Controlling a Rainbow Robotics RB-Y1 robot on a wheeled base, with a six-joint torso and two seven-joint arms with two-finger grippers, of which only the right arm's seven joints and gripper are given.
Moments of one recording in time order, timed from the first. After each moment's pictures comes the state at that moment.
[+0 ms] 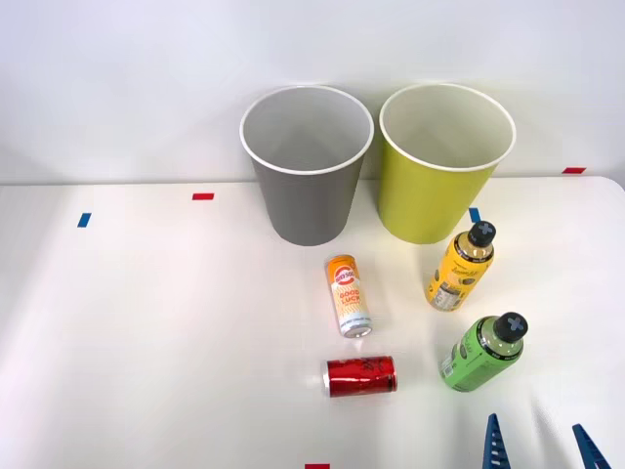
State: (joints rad) arm 0.94 -0.10 0.18 -1.78 -0.01 -0.78 1.37
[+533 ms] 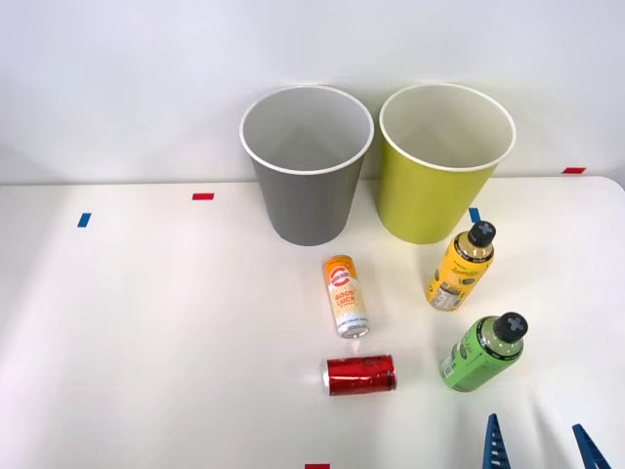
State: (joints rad) arm 0.94 -0.10 0.18 -1.78 -0.01 -0.78 1.37
